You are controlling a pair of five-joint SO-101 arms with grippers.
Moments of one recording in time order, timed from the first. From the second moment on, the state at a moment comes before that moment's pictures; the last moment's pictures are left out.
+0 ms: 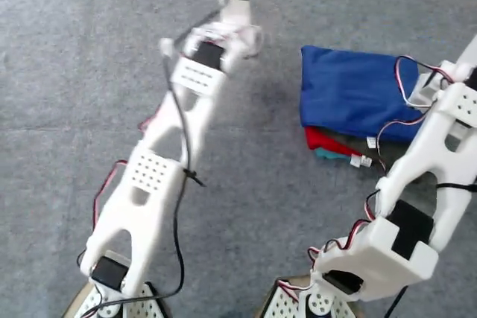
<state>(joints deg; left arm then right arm) 15.6 65.3 -82.1 64.1 6.5 33.1 5.1 -9.8 78.5 4.9</state>
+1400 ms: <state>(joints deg) -61.3 64.5 -88.0 100.4 -9.9 24.2 -0.6 -7.4 79.5 8.8</state>
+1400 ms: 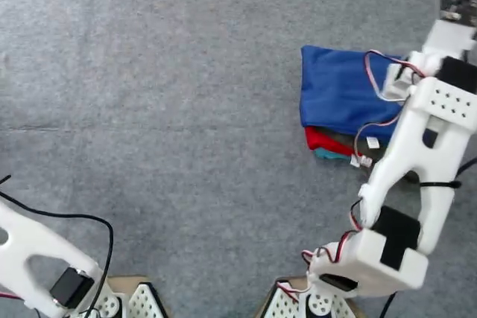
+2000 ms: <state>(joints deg) -61.4 69.5 -92.9 100.7 -9.7 16.0 -12.1 -7.4 87.6 8.8</state>
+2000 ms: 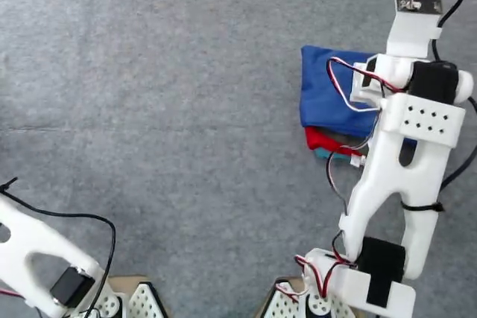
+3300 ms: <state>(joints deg) 2.8 -59.0 24.0 96.2 -7.3 1.6 -12.0 -6.9 83.0 8.8</state>
